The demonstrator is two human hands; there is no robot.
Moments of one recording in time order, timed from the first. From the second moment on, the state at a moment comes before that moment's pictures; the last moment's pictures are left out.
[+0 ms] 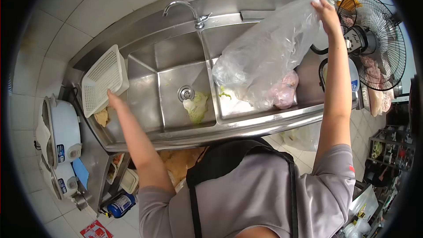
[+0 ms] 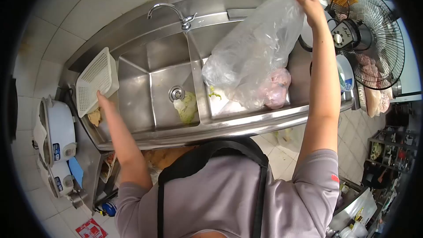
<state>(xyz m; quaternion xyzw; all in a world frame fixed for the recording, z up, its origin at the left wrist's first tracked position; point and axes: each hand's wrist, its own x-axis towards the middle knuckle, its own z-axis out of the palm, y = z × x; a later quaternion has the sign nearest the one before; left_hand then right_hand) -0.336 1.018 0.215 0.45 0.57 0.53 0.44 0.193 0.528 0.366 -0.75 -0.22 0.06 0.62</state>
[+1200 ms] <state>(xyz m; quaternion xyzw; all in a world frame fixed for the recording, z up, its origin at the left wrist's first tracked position) -0.145 0.862 0.235 0.54 0.45 0.28 0.65 0.083 0.739 -0.052 -0.79 -0.54 0.29 -0.02</state>
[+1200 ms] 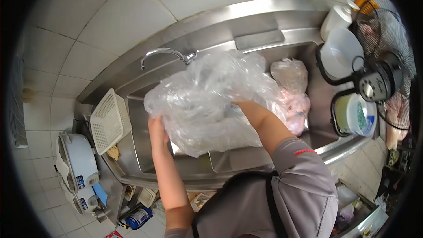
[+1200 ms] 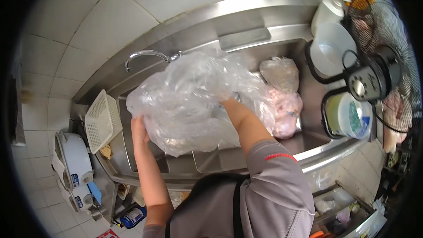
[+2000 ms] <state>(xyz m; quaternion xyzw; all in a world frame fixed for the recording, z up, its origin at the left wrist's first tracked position) -0.131 0.852 0.248 0.47 0.50 0.34 0.64 0.105 0.702 -0.035 -0.74 -0.61 0.26 0.09</state>
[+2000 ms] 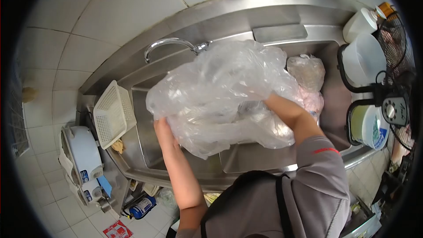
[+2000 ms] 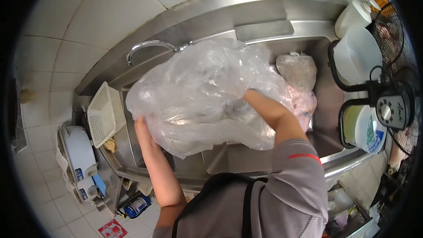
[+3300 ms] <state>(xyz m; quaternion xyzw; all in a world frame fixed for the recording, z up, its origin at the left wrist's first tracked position) -0.101 0.754 0.134 0.91 0.01 -0.19 -0.37 0.188 0.544 0.367 -0.64 -0.13 0.14 0.74</state>
